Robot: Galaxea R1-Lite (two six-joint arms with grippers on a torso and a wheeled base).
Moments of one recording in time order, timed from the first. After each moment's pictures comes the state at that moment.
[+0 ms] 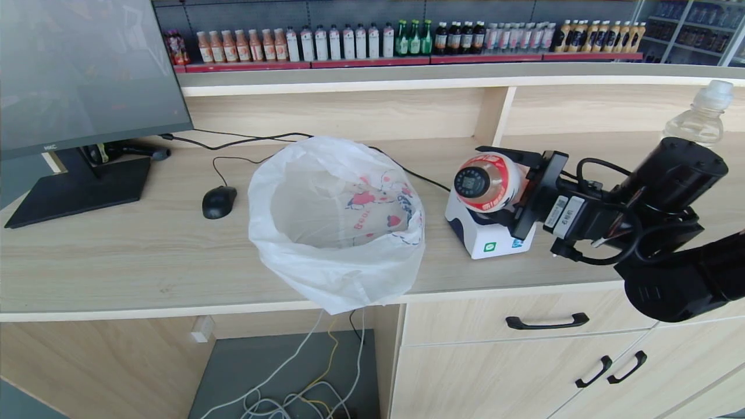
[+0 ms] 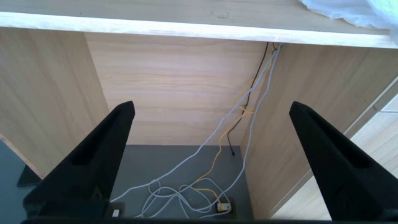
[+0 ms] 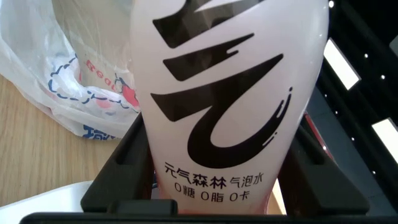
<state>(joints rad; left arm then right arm) 0.00 0.00 0.00 0.00 0.00 0.00 0.26 1.89 -0.90 -1.35 0.88 -1.07</state>
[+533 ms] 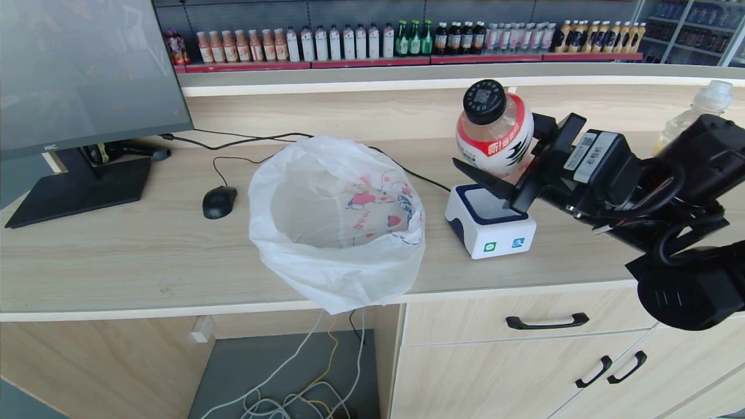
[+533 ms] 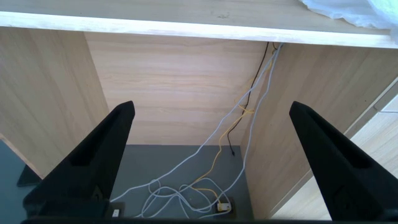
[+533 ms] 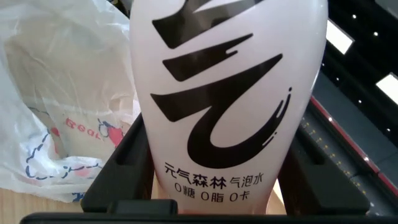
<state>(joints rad) 0.00 0.00 0.00 0.00 0.00 0.00 0.36 1.80 -0.89 -1.39 0.65 -0.79</state>
